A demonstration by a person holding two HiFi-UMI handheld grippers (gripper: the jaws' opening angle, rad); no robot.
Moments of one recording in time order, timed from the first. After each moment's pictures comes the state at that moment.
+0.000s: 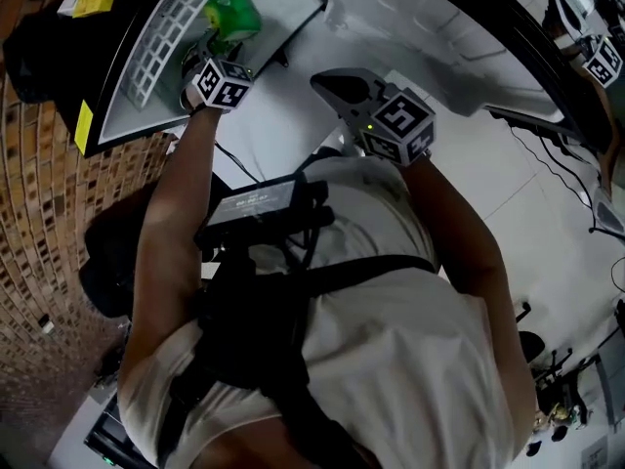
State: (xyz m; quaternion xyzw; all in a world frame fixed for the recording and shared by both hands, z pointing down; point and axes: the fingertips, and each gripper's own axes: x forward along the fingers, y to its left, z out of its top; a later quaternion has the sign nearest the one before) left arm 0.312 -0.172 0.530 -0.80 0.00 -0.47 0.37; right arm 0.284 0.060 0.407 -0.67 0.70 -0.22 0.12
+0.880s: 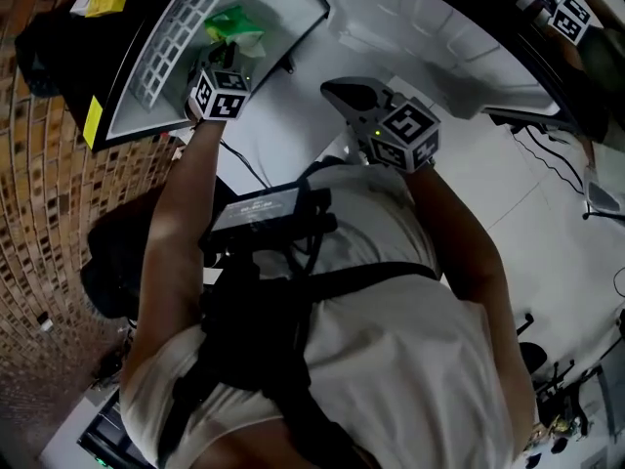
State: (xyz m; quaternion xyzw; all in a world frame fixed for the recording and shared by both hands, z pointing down) left arm 0.307 -0.162 0.493 -0.85 0.03 -0.43 0.32; right arm 0.282 0.069 0.420 -0.68 0.69 -0.22 0.13
